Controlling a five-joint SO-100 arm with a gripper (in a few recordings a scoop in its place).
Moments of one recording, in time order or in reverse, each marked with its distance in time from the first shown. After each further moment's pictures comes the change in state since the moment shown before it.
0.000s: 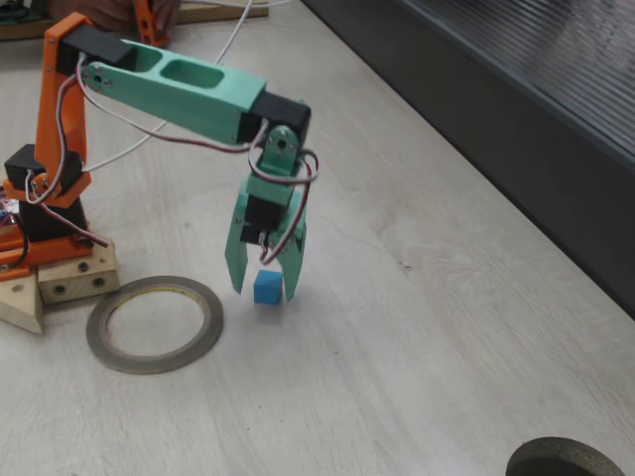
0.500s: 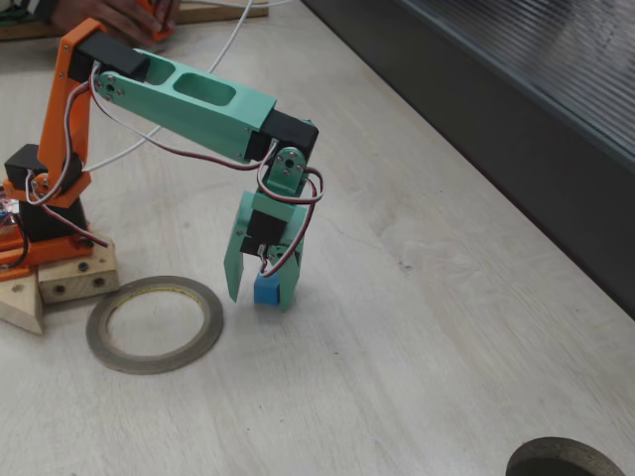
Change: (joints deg) arm -0.2 -1.7 0.0 0.0 -0.1
